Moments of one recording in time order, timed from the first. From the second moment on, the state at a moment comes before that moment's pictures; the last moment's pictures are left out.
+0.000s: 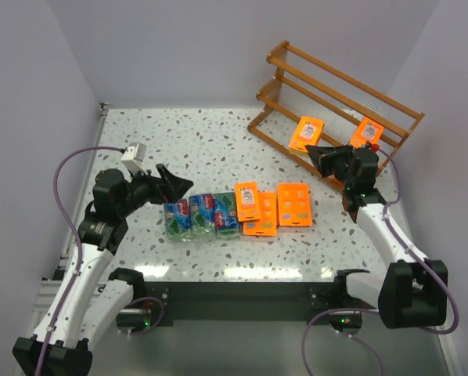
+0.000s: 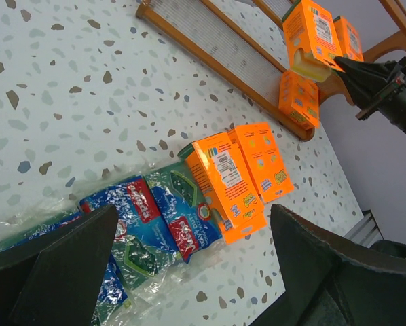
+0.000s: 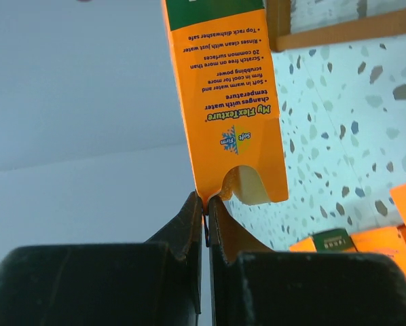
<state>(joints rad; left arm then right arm) -0.19 0.72 0.72 -0.28 0.41 -0.52 0.04 1.10 0.67 0.18 -0.26 1.44</state>
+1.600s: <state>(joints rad) -0.19 0.73 0.73 -0.33 0.41 -0.46 0.03 1.56 0.99 0.35 0.08 1.48</state>
